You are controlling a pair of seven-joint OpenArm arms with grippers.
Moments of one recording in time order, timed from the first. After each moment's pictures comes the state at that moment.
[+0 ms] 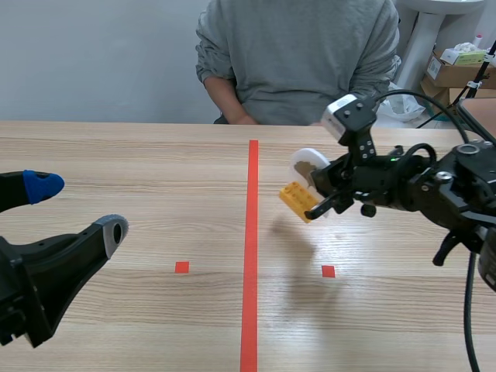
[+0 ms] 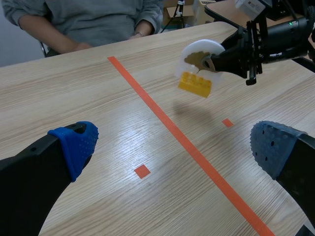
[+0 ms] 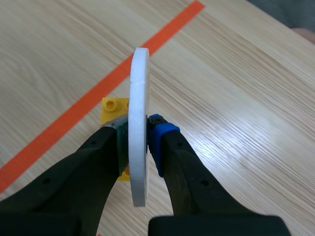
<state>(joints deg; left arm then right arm) 44.4 -31.4 -10.4 117.6 -29.0 -30.8 -4.1 8.8 18.1 -11.1 74.0 6.8 28.6 -12.3</state>
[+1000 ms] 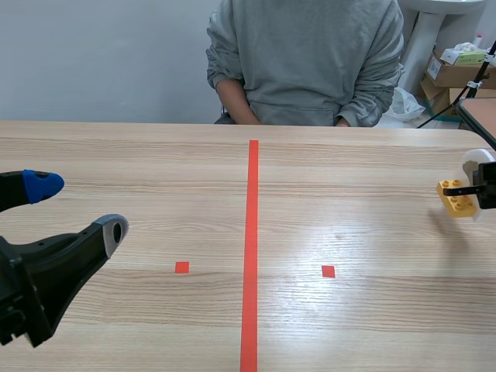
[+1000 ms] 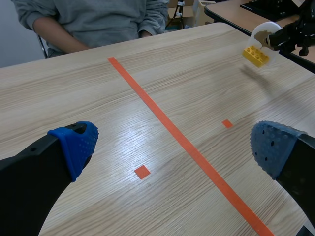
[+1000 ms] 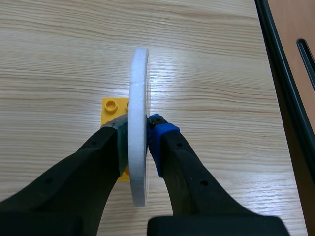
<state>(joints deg) 44.4 -31.4 -10.4 117.6 -29.0 -30.8 -4.3 13.7 26.7 8.3 52.4 7.0 15.9 -8.0</state>
